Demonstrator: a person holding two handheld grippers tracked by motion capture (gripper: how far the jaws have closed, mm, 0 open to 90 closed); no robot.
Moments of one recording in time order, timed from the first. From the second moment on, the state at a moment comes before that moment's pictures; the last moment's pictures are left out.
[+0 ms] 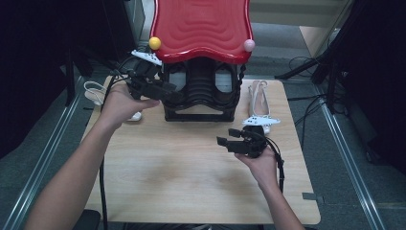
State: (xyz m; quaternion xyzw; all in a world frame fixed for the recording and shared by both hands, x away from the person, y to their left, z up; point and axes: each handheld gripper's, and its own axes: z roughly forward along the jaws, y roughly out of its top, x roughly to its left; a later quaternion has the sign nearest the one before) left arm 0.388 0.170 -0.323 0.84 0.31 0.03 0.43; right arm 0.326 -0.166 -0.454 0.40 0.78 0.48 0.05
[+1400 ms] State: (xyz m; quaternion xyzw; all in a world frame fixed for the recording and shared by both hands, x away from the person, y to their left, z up) left arm 0.356 0.245 -0.452 0.81 0.40 0.04 0.42; right arm 0.321 -0.169 -0.477 0.39 0.80 0.46 0.05
